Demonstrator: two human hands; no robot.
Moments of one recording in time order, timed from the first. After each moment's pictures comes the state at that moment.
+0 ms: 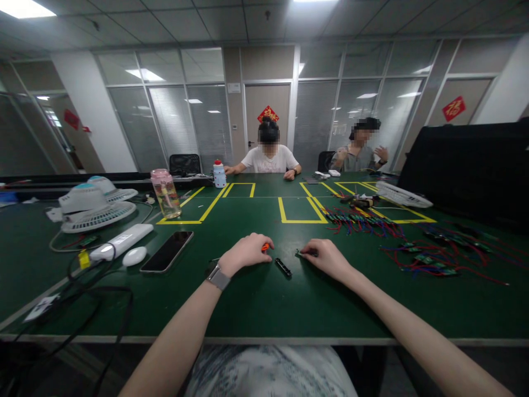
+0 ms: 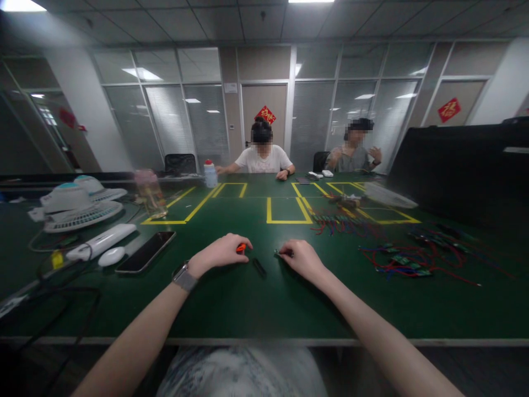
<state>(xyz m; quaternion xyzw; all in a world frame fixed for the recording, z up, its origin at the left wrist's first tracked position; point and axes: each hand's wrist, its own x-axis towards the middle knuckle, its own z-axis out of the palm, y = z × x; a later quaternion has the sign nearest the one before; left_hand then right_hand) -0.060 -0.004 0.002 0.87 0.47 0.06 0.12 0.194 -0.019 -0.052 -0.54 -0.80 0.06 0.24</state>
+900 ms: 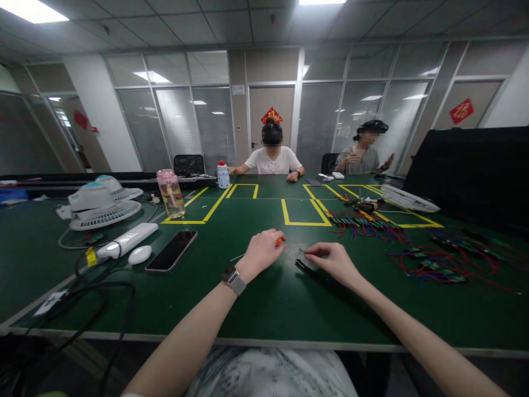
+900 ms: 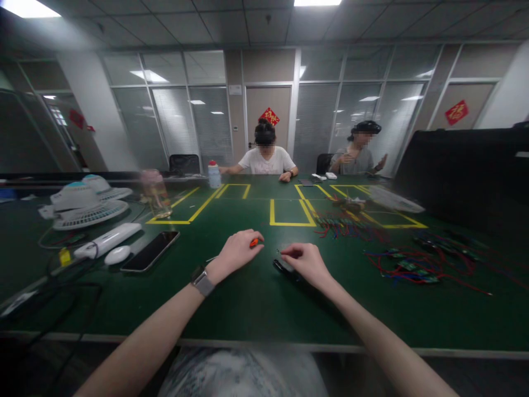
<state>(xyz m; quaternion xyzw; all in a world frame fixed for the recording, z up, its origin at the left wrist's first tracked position) -0.030 -0.010 -0.011 0.86 0.46 0.20 0.00 0.185 -0.038 -0.042 -0.53 -0.72 0.19 0.39</state>
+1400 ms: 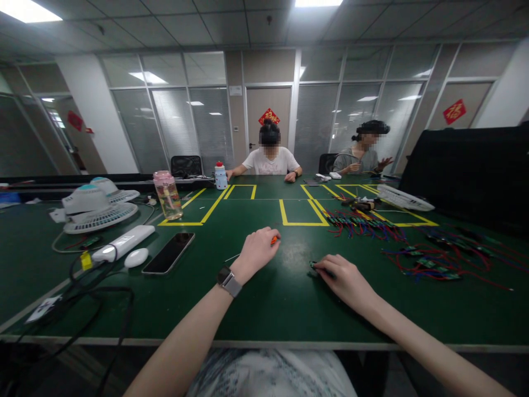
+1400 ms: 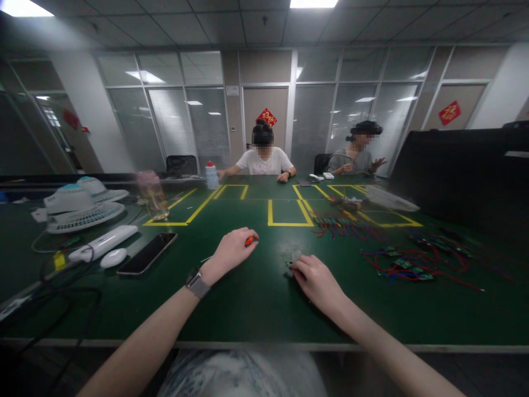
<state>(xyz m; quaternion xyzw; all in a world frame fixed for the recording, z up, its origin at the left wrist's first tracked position) -0.035 -0.013 -0.002 0.85 0.49 0.20 0.00 0.206 -0.070 -0.063 -0.49 -0.82 -0.05 0.30</state>
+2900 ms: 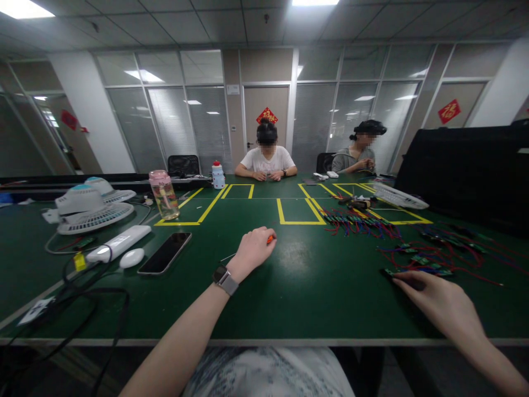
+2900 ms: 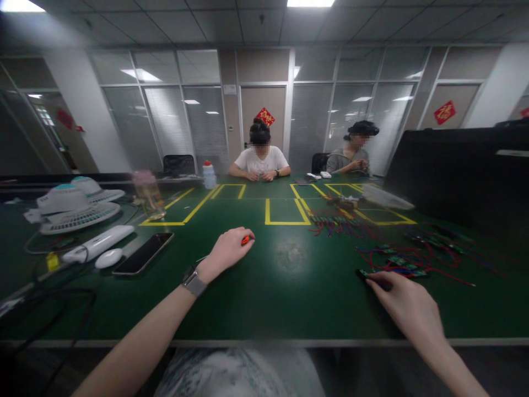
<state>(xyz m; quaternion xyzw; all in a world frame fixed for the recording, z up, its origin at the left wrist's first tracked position) -0.035 -0.009 -0.006 0.85 0.48 0.21 -0.01 0.347 -0.125 -0.073 -0.80 -0.53 -0.05 0.27</state>
